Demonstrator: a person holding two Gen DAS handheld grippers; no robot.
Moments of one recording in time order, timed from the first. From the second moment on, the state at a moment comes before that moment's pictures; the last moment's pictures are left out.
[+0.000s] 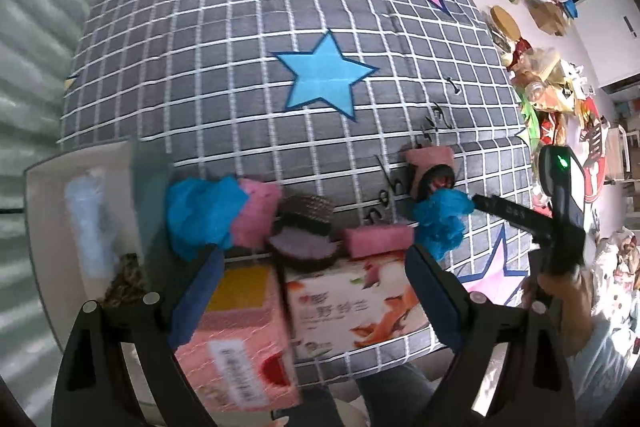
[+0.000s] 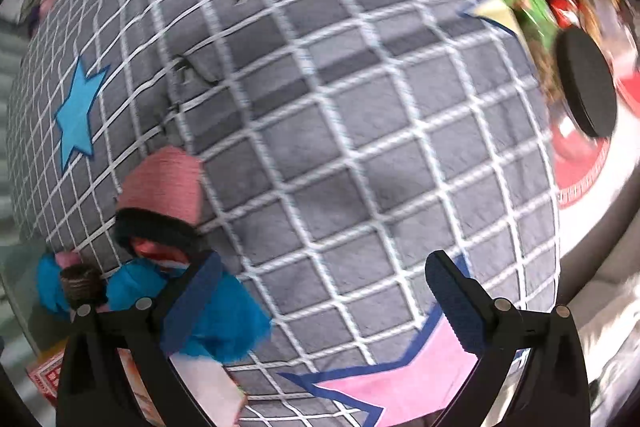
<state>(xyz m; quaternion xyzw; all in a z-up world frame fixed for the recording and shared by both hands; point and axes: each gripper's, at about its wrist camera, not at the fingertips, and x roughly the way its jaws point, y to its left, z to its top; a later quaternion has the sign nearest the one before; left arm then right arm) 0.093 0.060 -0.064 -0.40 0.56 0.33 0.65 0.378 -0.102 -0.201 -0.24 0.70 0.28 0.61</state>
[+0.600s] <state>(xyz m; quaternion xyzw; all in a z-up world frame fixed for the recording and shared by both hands) 0.132 0.069 -0.090 -0.40 0.58 0.33 0.63 0.301 -0.085 -0.208 -0.29 0.68 0.41 0.54</state>
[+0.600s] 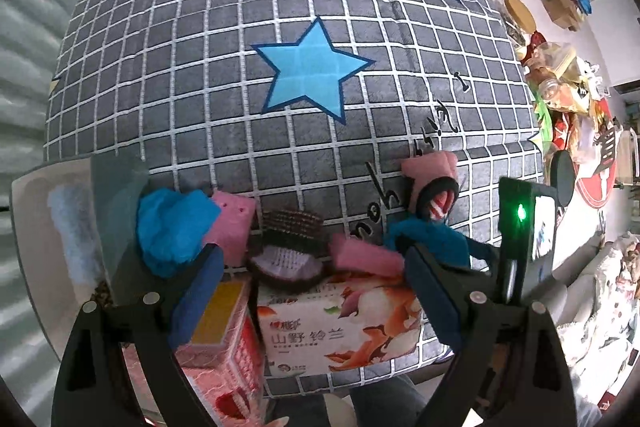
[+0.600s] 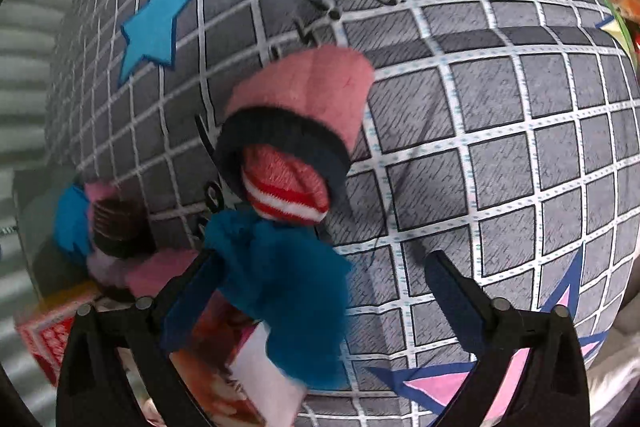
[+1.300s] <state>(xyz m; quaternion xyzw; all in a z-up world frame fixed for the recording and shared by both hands) 0.292 0.038 -0.193 -0.27 0.66 0.29 0.64 0.396 -0.192 -0.176 -0.10 0.73 0.38 0.56</state>
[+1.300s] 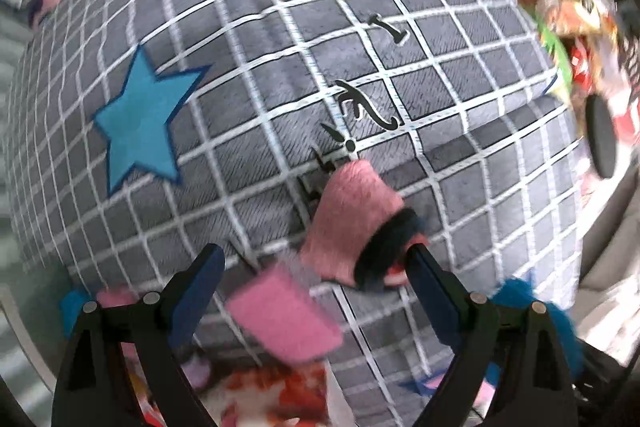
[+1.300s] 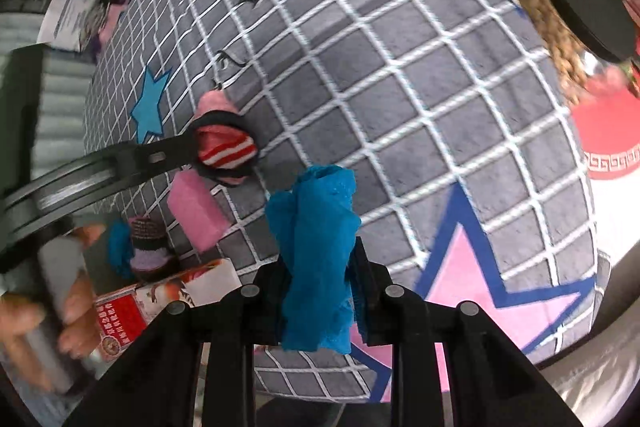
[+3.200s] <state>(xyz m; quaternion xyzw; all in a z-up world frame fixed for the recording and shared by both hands) 0.153 -0.022 -0.049 -0.25 0.56 0.24 0.75 0.284 -0.132 -0.087 -0.12 0.68 0.45 0.57</state>
